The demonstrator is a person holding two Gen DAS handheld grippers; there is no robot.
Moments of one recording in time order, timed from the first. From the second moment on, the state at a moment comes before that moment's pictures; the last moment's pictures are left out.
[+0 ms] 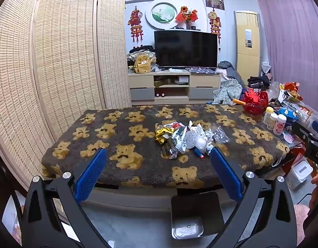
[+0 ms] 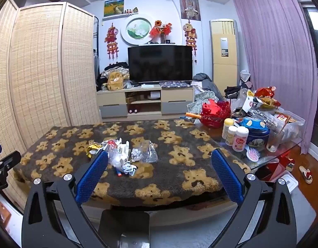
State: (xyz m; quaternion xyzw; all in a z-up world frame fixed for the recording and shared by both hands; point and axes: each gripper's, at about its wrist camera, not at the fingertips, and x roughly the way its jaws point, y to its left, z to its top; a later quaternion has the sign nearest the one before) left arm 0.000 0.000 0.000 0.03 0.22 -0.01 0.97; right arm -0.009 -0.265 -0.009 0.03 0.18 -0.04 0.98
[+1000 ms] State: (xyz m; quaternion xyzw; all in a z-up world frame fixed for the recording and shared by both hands) left arm -0.006 -0.008 0.003 0.02 0.22 -0.01 0.97; right arm -0.010 -0.263 -0.008 0.03 0.18 -0.04 0.98
